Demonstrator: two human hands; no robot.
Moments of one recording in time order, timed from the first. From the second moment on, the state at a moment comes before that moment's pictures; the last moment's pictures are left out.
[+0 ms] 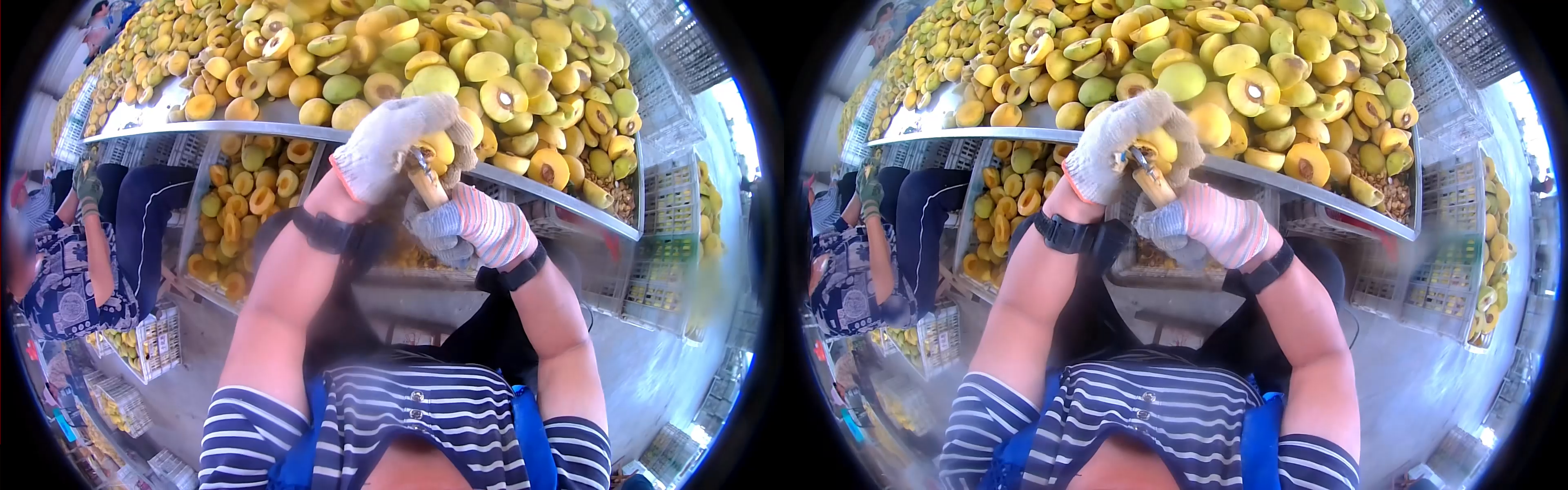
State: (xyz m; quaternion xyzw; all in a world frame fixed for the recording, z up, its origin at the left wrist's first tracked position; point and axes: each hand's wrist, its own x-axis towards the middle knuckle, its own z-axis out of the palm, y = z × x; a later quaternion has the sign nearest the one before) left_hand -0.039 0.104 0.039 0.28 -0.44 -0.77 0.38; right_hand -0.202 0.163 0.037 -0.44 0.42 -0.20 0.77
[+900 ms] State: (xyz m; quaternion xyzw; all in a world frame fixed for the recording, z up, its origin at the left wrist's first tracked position) left_hand -0.056 0.073 0.011 0.21 -0.39 -0.76 0.49; right_hand -0.252 0.165 0.020 -0.72 0.60 -0.18 0.30
